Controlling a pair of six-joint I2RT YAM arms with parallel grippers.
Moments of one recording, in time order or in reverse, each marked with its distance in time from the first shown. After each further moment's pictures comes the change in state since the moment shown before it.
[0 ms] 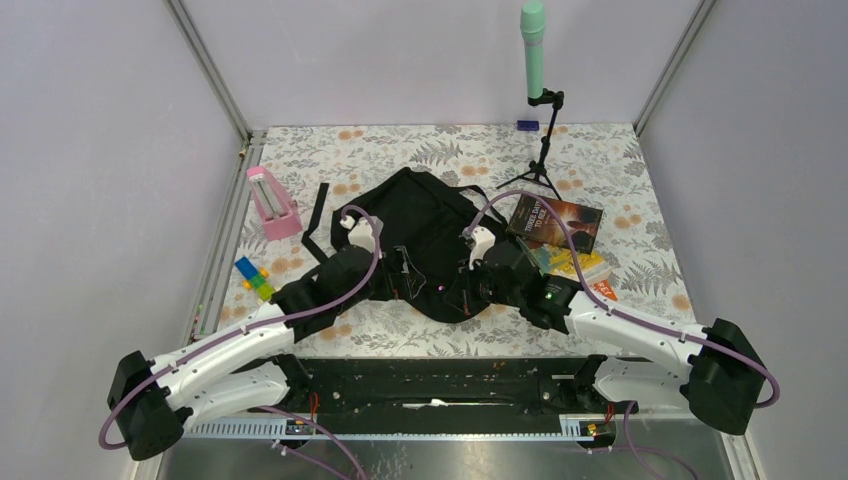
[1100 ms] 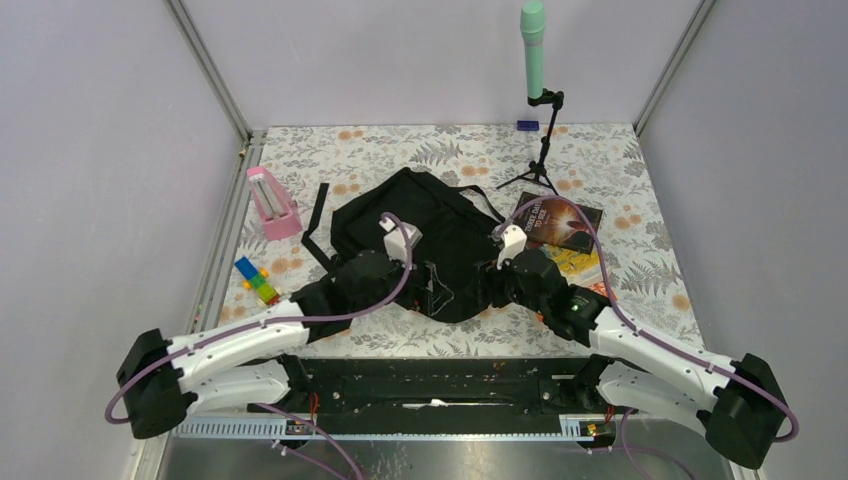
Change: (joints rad) left arm -0.121 0.134 0.001 0.253 0.173 0.184; right arm -0.099 -0.182 -0.125 -0.008 0.180 -0.188
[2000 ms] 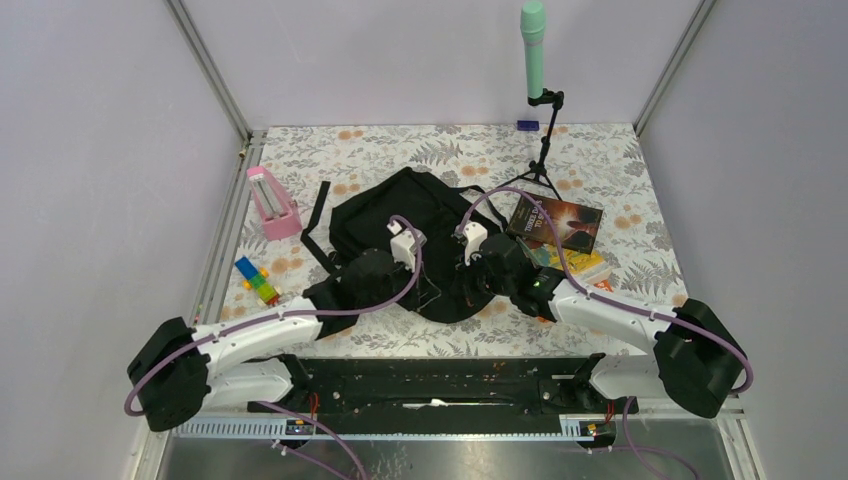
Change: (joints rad) left arm 0.083 0.036 -0.090 0.097 0.107 0.046; right arm 0.002 0.323 0.118 0.091 -0.214 -0.052
